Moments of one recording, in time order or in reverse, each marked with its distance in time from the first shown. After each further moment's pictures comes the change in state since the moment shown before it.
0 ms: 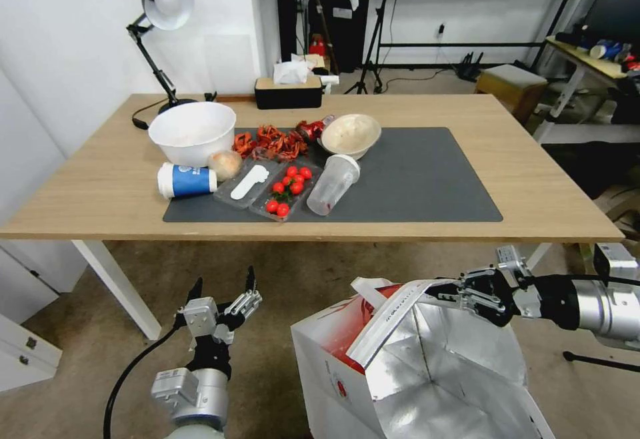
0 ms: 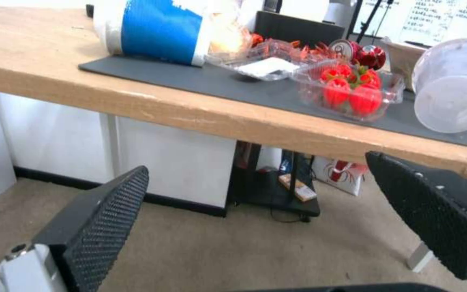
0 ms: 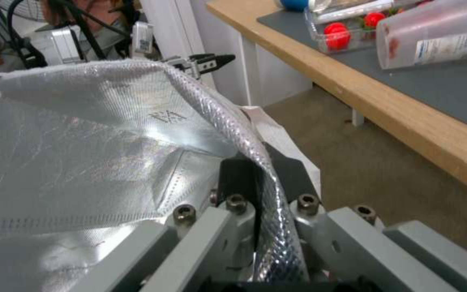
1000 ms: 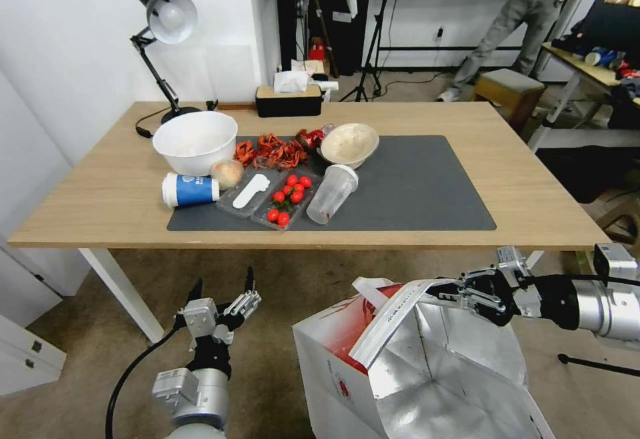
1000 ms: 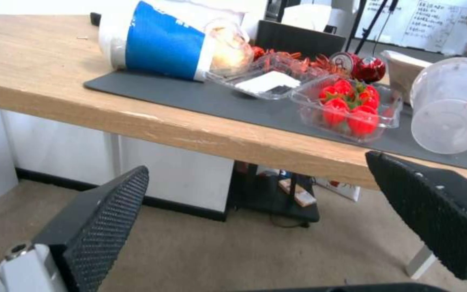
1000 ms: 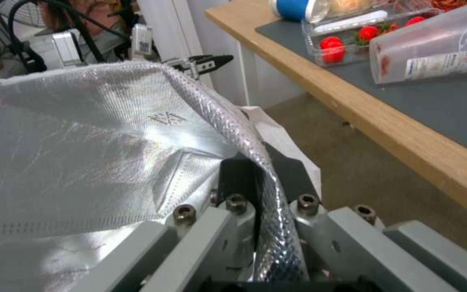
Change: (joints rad) left arm -0.010 0.003 -0.002 0.022 -0.017 -0.022 -0.005; right arm 0.003 0.003 -0.005 -0.008 -0.003 0.001 0.000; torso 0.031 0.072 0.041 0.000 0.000
